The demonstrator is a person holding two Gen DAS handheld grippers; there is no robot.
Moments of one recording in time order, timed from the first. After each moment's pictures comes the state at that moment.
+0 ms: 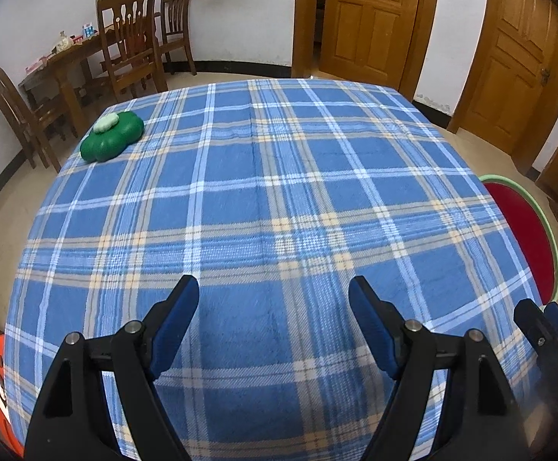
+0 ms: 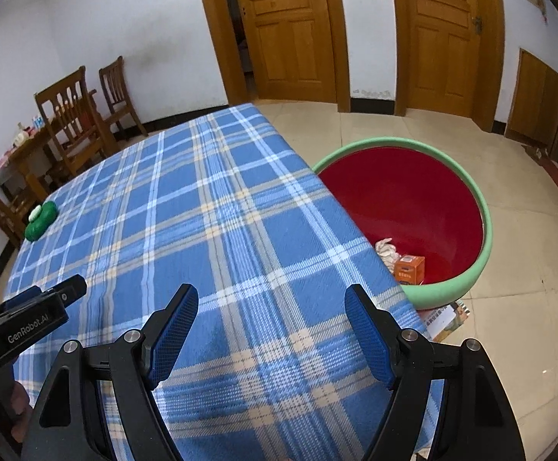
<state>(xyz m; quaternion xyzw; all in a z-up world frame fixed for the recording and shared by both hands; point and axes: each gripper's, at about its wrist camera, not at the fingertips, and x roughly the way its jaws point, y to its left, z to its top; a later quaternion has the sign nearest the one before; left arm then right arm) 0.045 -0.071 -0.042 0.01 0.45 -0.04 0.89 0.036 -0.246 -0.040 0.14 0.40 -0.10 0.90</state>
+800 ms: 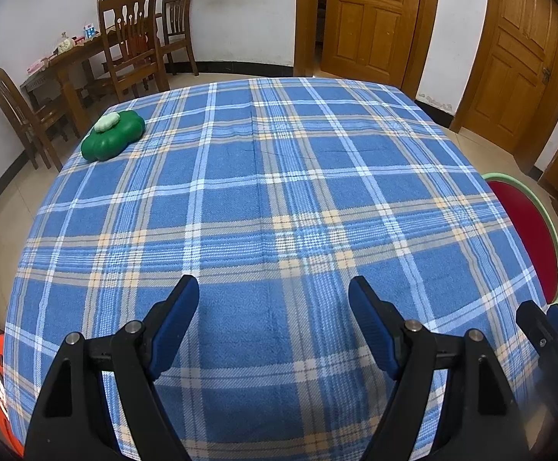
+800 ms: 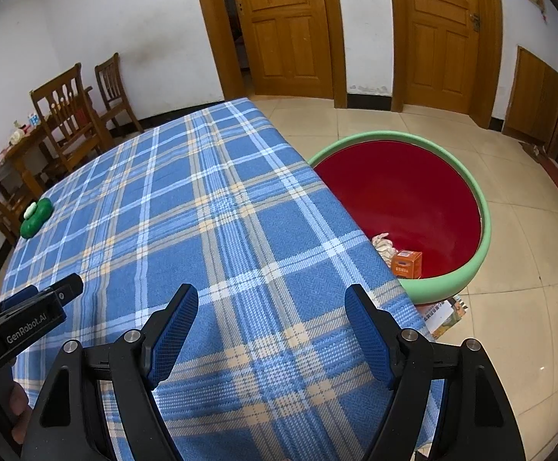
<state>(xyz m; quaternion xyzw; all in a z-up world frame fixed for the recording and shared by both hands) 0.045 -0.071 -0.044 0.01 0.44 -0.04 0.90 0.033 -0.245 -0.042 0.14 0.40 -0.11 0.90</state>
